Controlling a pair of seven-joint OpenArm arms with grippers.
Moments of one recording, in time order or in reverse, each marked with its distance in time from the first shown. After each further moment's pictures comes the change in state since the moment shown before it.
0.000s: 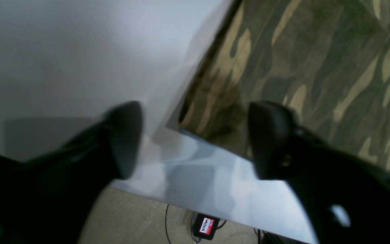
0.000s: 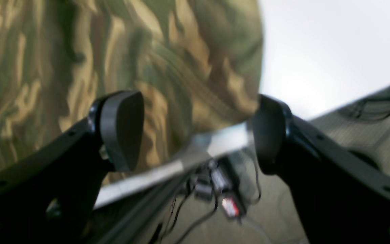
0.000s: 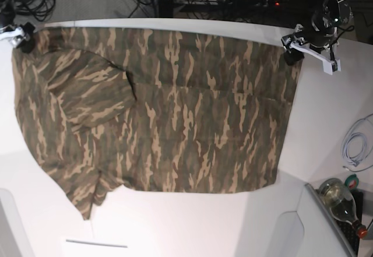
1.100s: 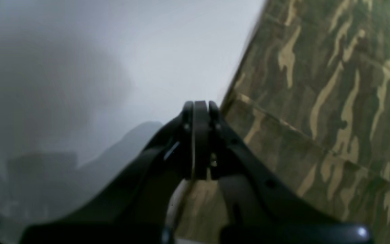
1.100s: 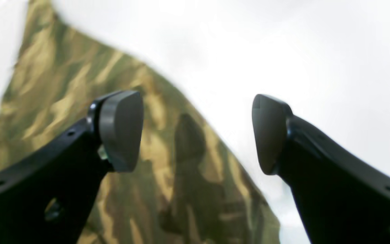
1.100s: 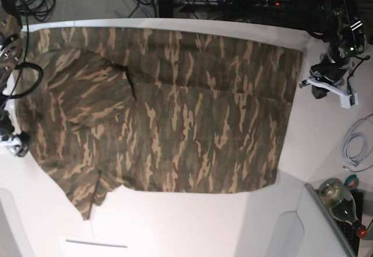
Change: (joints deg) left arm -9.5 -2.8 -4.0 0.3 0.2 -0.9 0.4; right arm 44.0 18.9 -18.1 -56.6 -24.6 -9.3 36.4
